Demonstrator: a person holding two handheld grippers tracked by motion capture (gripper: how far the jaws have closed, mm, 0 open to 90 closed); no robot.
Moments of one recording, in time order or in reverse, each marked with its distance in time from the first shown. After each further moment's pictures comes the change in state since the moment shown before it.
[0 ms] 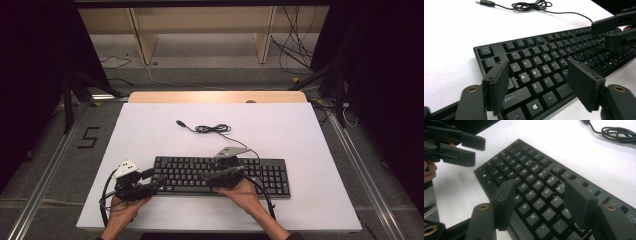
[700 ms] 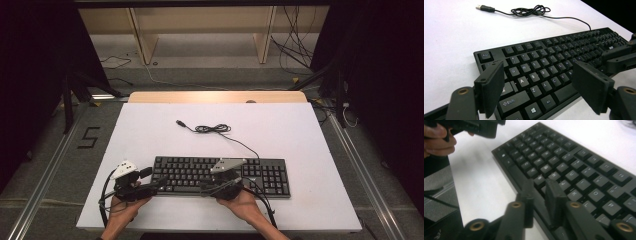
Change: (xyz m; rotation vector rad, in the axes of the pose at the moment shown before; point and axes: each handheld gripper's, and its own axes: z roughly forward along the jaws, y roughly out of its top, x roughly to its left) left arm -0.001 0.001 -0.002 -0.030 -0.006 -0.001; right arm 0.022 -0.019 -0.003 0.057 0.058 -0.074
